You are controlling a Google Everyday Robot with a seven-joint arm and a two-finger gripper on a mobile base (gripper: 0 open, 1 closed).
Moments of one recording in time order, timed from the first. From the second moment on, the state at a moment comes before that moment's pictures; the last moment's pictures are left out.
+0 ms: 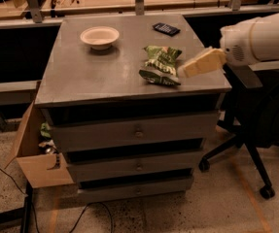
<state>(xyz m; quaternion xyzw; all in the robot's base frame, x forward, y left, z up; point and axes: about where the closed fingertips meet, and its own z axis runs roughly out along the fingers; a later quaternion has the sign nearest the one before) 0.615 -0.164 0.960 -0.38 0.79 0.10 0.48</state>
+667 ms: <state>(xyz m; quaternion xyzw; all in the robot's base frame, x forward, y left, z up) 0.668 -0.115 0.949 -0.34 0.81 0.10 0.47</state>
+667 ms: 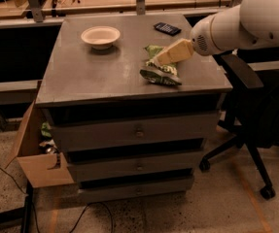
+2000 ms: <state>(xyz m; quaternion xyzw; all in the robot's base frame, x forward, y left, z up) 0.717 -0.103 0.879 -0.25 0.82 0.08 0.51</state>
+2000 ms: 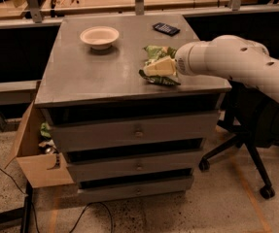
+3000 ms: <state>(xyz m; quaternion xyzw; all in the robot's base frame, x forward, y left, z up) 0.721 -0.083 0.855 -0.27 0.82 0.11 0.50</state>
